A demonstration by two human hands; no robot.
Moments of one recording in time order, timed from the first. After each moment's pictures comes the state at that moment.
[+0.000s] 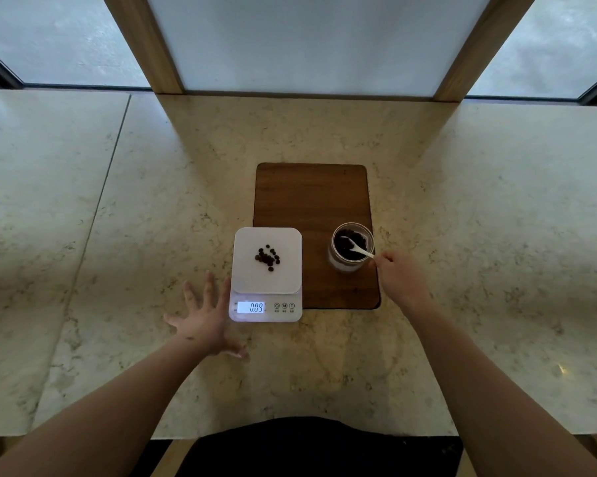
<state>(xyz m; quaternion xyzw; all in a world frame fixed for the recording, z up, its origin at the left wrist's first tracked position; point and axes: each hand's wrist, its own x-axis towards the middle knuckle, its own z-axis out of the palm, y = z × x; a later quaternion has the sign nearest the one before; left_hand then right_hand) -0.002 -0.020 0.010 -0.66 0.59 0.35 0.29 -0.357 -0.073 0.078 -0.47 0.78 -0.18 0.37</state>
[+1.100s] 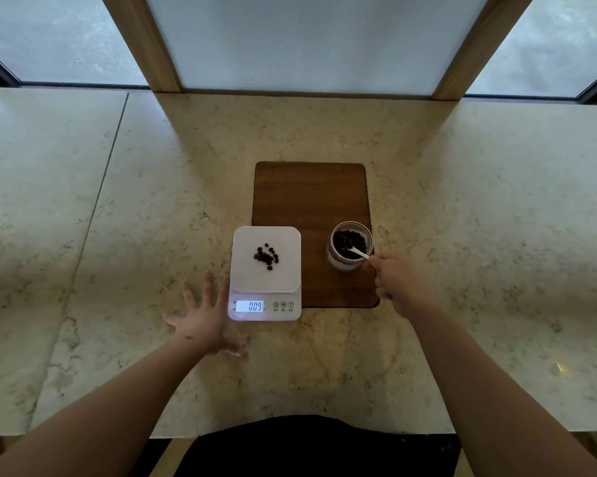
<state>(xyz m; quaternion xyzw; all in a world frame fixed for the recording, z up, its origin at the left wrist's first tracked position) 0.000 -0.021 0.007 -0.66 0.60 0.36 0.29 -0.357 -0.078 0.069 -0.26 0.75 -0.26 0.55</state>
